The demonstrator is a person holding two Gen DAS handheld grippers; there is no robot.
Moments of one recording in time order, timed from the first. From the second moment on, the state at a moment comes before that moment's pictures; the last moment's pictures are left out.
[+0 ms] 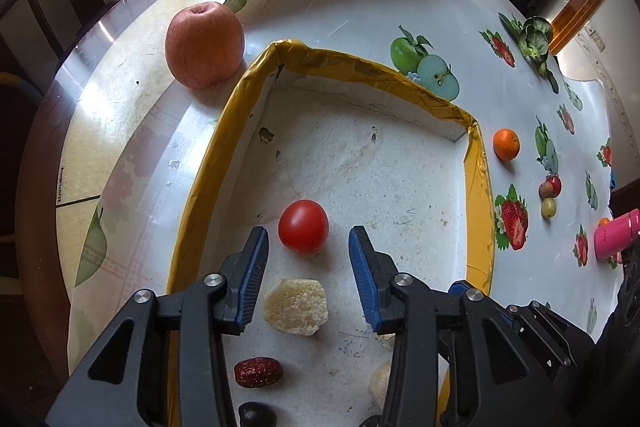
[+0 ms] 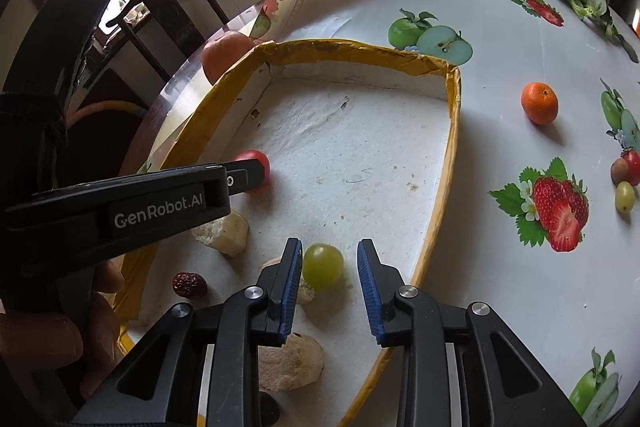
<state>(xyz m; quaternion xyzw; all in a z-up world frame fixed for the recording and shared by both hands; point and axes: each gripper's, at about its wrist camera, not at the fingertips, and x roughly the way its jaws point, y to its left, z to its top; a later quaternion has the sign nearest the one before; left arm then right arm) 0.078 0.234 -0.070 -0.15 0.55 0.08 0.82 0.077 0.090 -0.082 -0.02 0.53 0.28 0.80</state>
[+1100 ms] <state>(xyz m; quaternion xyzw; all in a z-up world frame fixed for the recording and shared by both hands) 0.045 0.131 -0.010 -0.13 0.52 0.03 0.85 0.035 -0.059 -0.032 0.04 0.50 0.21 0.84</state>
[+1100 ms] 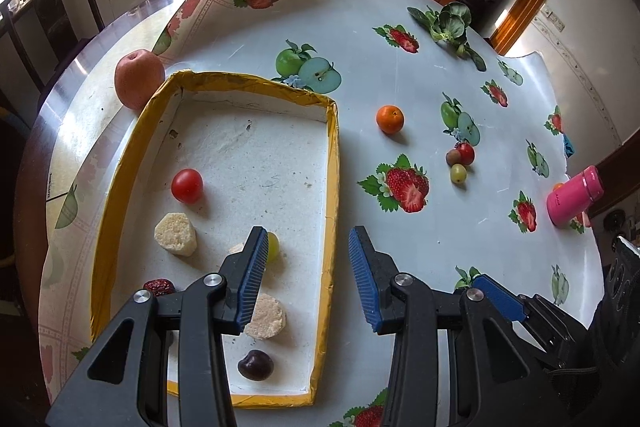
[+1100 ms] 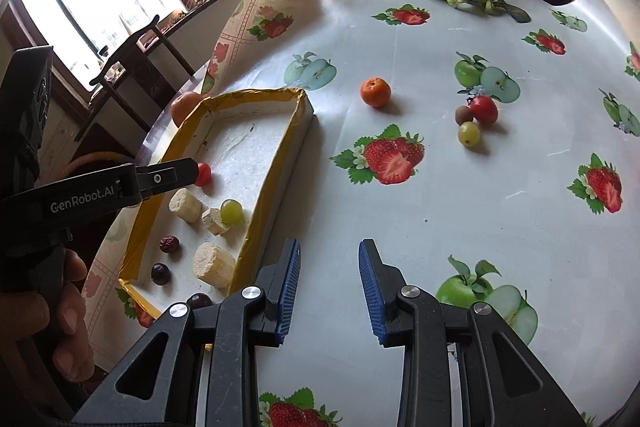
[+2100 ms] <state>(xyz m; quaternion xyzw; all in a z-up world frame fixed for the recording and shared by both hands) 0.070 0.070 -0.028 -0.11 0.54 -0.01 0.83 0.050 -0.142 -0.055 0.08 0.51 0.15 0.84</state>
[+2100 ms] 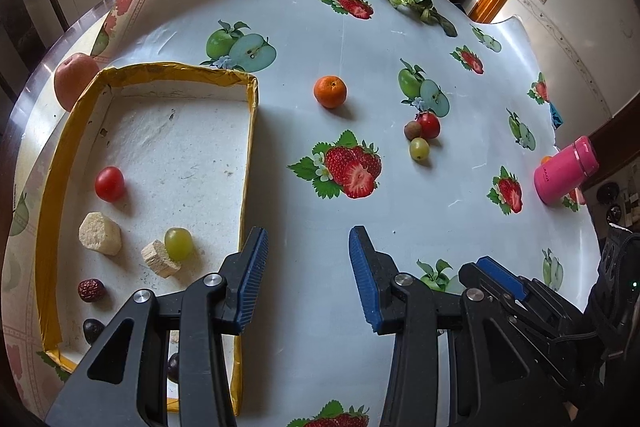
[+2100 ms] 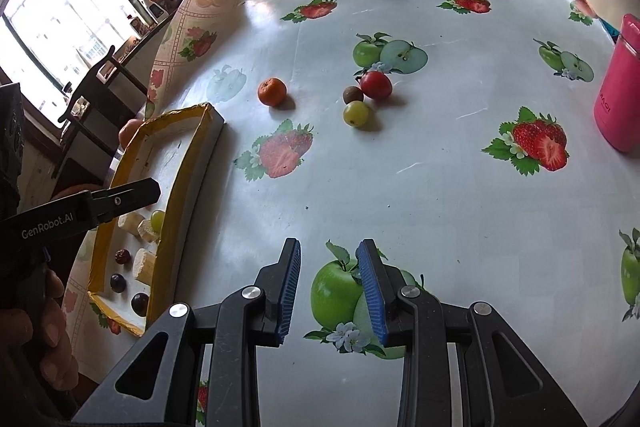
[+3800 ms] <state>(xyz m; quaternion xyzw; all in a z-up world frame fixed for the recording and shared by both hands) 0.225 0.055 -0.088 -0.08 0.54 -0.01 0.84 0.209 -0.161 -0.083 0.14 0.50 0.11 0.85</state>
